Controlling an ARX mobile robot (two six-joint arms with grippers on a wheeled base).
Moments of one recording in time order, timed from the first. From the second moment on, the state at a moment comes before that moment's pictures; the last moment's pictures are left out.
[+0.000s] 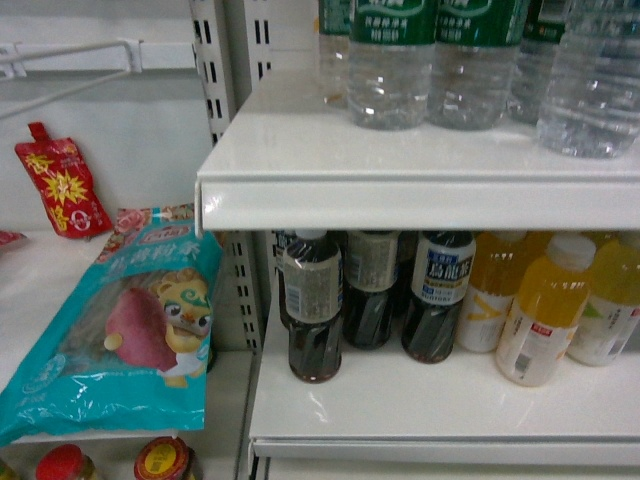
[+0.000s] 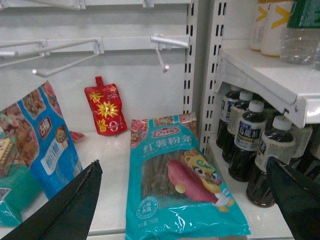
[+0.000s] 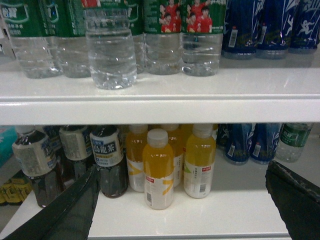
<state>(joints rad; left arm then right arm) 0.00 0.01 0.01 0.00 0.00 0.00 0.00 0.00 0.01 0.00 0.00 0.00</state>
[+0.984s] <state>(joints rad) 0.00 0.01 0.01 -0.01 0.00 0.00 0.00 0.00 0.01 -0.01 0.00 0.00</state>
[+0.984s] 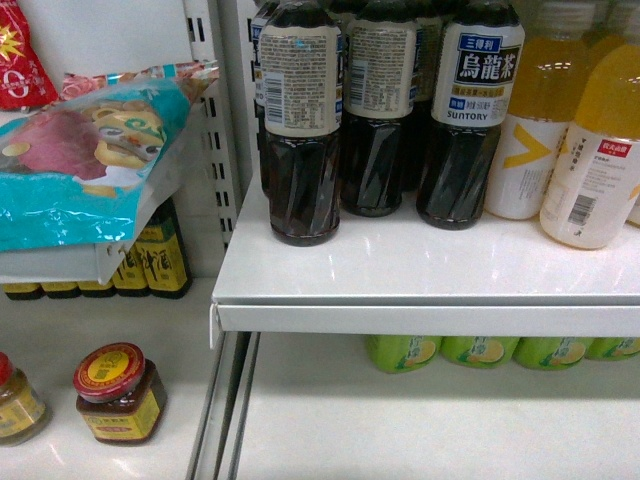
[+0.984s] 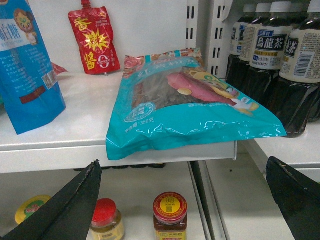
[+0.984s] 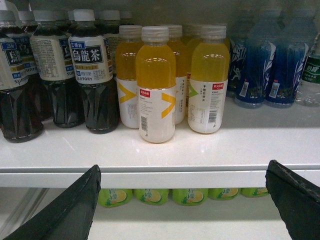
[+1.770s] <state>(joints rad) 0.00 0.01 0.01 -0.01 0.00 0.00 0.00 0.00 0.01 0.00 0.00 0.00</state>
